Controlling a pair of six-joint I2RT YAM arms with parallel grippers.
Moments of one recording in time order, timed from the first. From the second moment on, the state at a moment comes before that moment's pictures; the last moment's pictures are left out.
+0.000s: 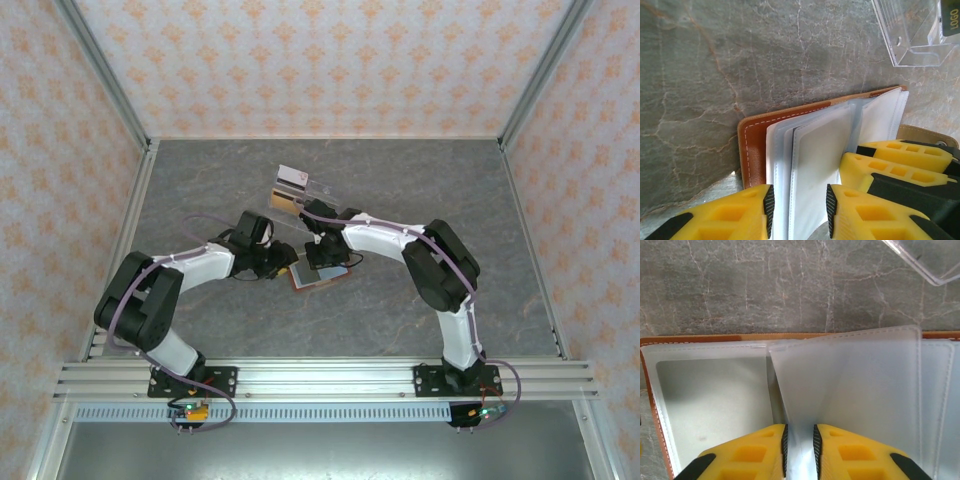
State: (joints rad) left arm -0.37 1.58 0.75 -0.16 0.40 -0.97; right arm 0.77 2.03 1.41 -0.66 -0.10 0.50
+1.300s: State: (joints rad) left arm -0.41 1.60 0.80 -0.21 0.37 -0.95; right arm 0.77 2.03 1.41 -0.66 -0.10 0.51
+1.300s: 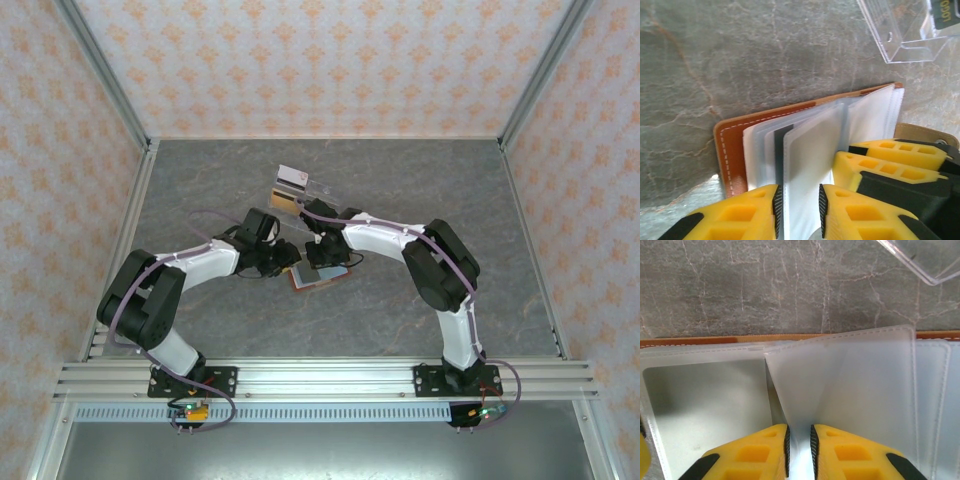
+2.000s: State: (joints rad) left arm -0.41 1.62 0.81 -0.21 0.36 -0.95; right arm 0.77 2.03 1.41 -0.66 -0.10 0.51
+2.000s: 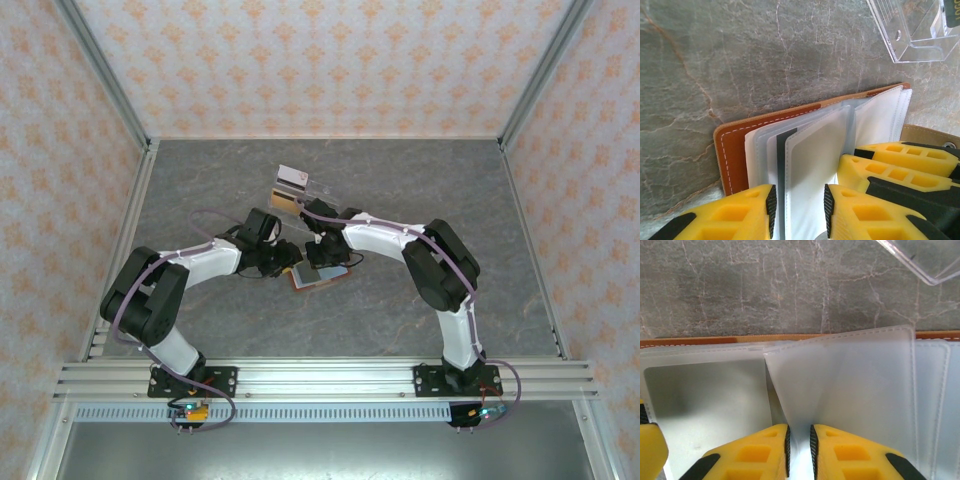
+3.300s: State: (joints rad) left arm -0.41 1.54 0.90 -0.50 0.30 -0.75; right arm 0.75 1.72 1.16 -0.47 -0.12 0.55
